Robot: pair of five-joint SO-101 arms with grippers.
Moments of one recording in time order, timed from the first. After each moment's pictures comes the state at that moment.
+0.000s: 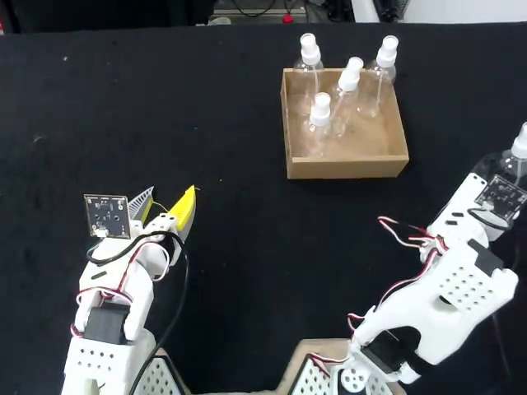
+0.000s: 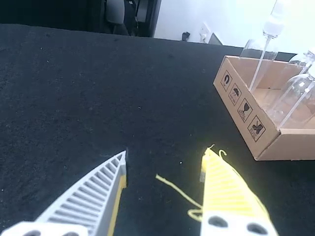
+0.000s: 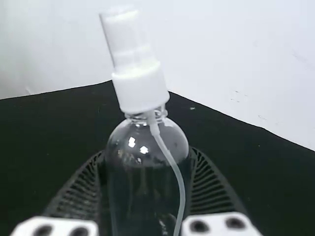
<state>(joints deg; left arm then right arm) 3.7 -102.2 96.1 31.8 8.3 43.4 33.0 45.7 -67.0 6.4</state>
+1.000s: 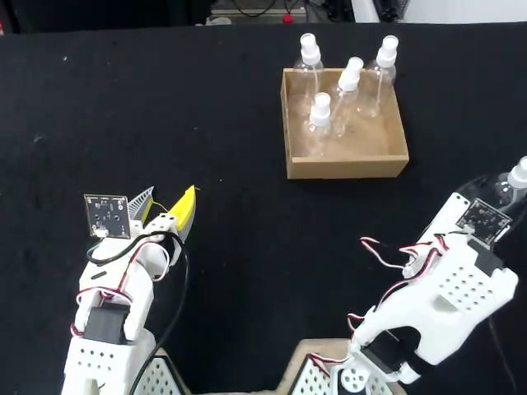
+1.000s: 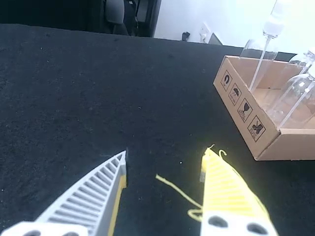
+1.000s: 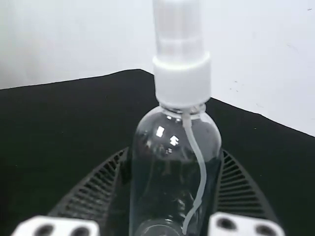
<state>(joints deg) 3.7 -102.2 96.1 31.8 8.3 43.4 32.9 58.7 -79.9 6.3</state>
